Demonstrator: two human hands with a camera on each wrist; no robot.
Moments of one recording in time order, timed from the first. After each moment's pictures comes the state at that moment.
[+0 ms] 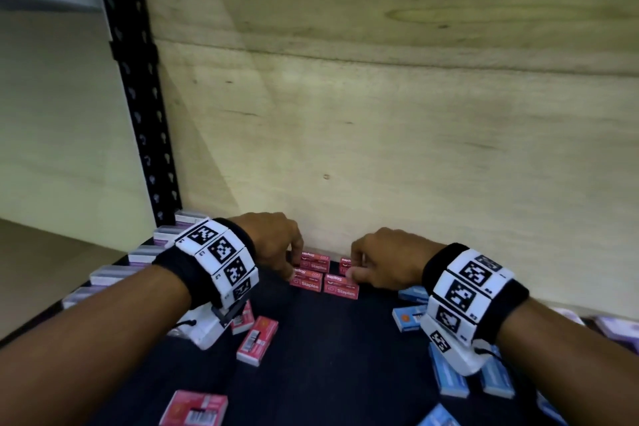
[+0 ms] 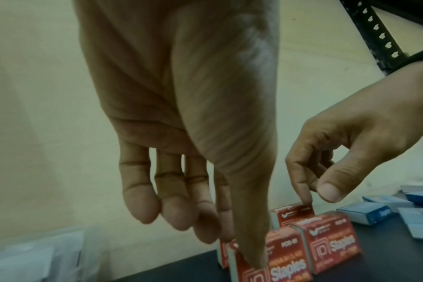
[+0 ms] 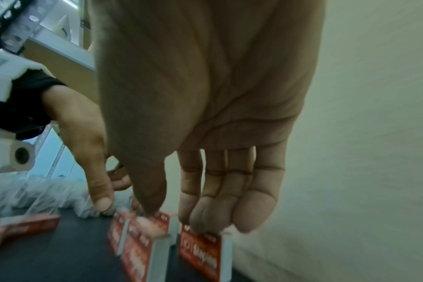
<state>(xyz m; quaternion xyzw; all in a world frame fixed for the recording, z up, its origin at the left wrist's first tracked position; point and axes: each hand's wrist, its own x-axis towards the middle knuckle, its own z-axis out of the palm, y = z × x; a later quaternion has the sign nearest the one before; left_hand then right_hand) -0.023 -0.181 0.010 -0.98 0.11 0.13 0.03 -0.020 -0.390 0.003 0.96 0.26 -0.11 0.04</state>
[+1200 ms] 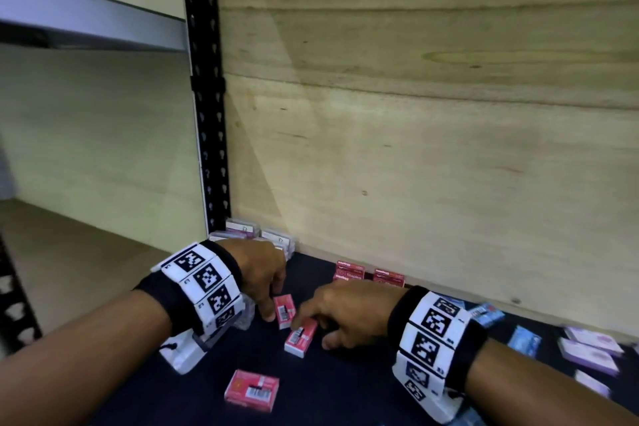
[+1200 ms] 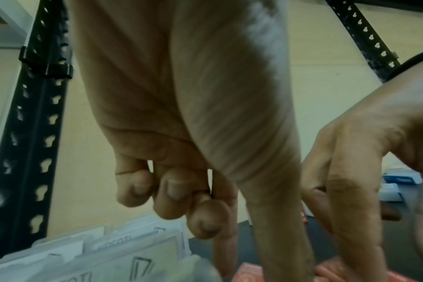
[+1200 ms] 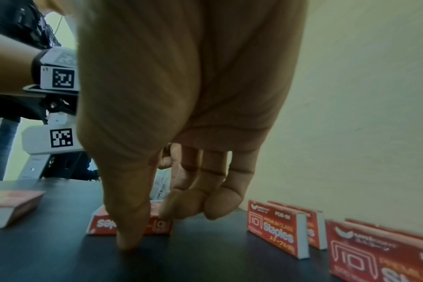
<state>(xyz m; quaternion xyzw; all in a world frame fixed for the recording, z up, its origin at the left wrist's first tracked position) -0.086 -0.120 0.012 -0.98 0.08 0.19 0.07 -0.077 -0.309 -0.013 0.84 0.53 -0.12 0.03</state>
